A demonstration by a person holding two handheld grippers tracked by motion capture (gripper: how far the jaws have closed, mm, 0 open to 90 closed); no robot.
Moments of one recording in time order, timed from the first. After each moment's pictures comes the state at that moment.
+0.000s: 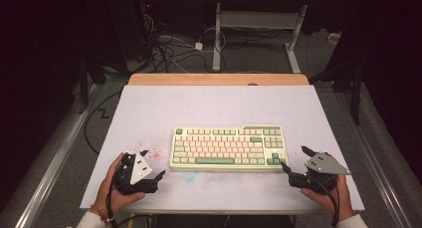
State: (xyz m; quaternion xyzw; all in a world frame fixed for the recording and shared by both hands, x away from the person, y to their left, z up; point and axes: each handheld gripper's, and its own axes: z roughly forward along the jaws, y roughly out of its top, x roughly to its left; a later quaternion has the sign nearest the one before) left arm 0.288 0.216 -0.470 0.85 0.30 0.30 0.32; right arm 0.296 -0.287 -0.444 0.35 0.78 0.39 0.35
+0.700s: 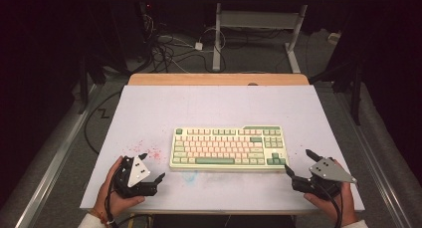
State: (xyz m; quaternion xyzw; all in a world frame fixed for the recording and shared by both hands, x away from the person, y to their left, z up) left arm 0.283 0.218 -0.474 0.84 0.31 0.29 0.33; right arm 0.283 -0.292 -0.445 0.36 0.76 0.40 0.37
